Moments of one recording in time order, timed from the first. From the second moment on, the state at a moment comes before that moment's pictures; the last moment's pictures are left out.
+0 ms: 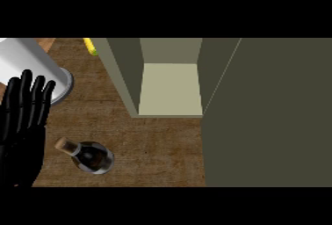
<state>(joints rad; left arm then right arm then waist) 0.01 0.07 -0.02 -2.10 0.00 0.00 -0.02 -0.02 -0.13 0.02 -2.10 0.00 0.01 0.01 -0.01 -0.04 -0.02</state>
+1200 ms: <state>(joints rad) -0.07 0.04 0.01 -2.09 0.38 -0.01 0.29 0.18 -0.18 -0.02 -2.33 -0.33 0.21 0.24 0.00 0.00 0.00</state>
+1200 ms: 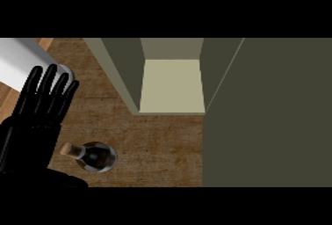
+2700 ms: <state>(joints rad) 0.13 0.07 0.08 -2.15 0.37 -0.06 0.27 0.08 -0.12 -0.04 -2.36 -0.30 0.23 0.39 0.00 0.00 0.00</state>
